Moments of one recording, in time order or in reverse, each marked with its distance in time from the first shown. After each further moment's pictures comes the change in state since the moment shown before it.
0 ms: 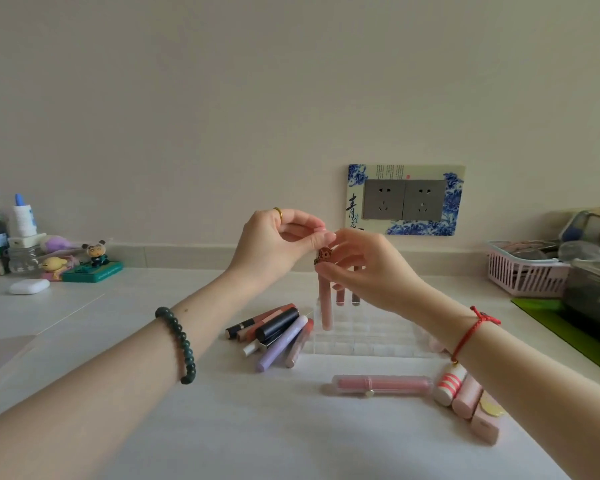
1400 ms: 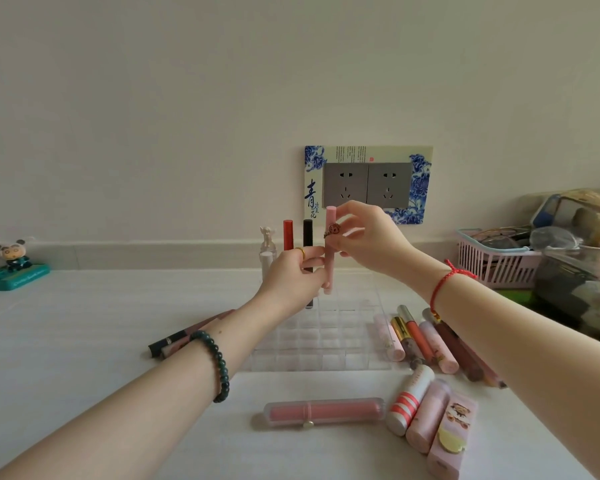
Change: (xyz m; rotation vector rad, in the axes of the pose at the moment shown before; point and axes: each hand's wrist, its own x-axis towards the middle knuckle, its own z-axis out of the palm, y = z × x) left_hand 0.027 -0.046 0.117 -0.001 -0.209 -0.291; right_hand 0.045 0.088 -0.061 -0.137 0.115 0.183
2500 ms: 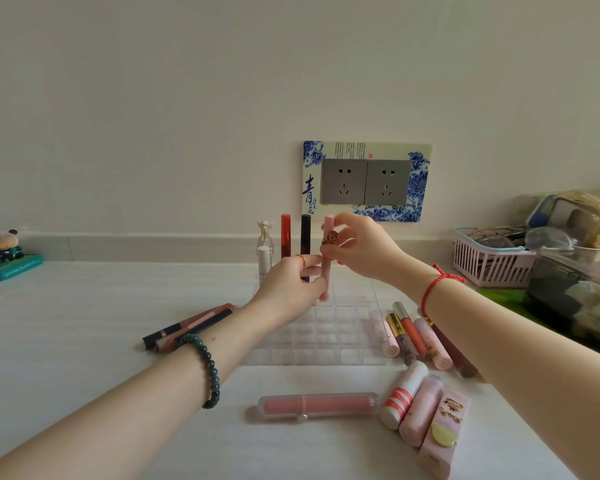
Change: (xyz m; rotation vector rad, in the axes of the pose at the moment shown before) left_hand -0.014 -0.002 0.002 0.126 -0.064 -0.042; right_hand -0.002 0.009 0.009 -0.069 -0.095 0.045
